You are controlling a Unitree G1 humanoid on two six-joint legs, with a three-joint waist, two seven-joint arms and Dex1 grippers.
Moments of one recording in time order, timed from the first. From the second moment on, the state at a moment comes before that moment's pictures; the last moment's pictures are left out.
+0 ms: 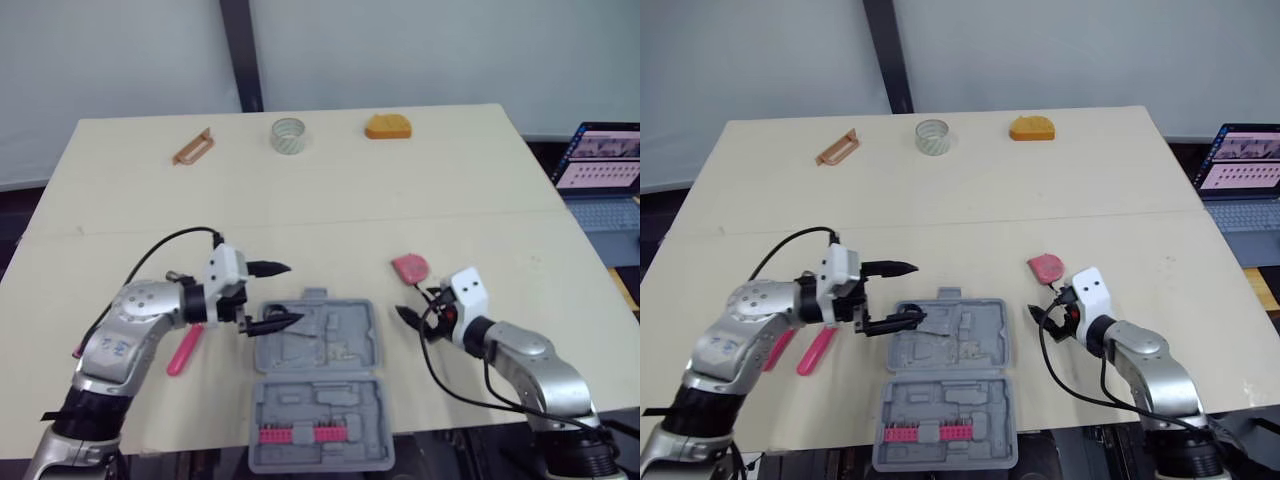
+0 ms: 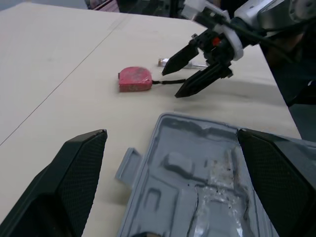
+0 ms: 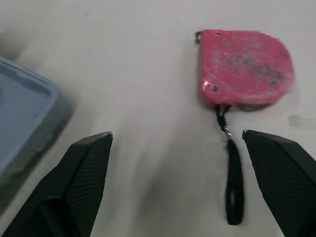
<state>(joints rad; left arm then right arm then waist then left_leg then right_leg) -0.31 0.62 -0.08 -0.22 -0.42 0.32 -0.99 -0.11 -0.49 -0.04 -0.18 0.26 0.60 0.50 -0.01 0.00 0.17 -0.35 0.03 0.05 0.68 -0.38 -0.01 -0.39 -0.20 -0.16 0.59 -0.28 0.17</state>
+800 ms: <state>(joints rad) -0.37 0.51 -0.16 -0.18 -0.32 0.21 -0.95 -0.18 -0.39 -0.05 -0.05 0.21 0.54 0.43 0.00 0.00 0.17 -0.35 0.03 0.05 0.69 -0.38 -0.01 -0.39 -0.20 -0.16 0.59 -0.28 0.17</state>
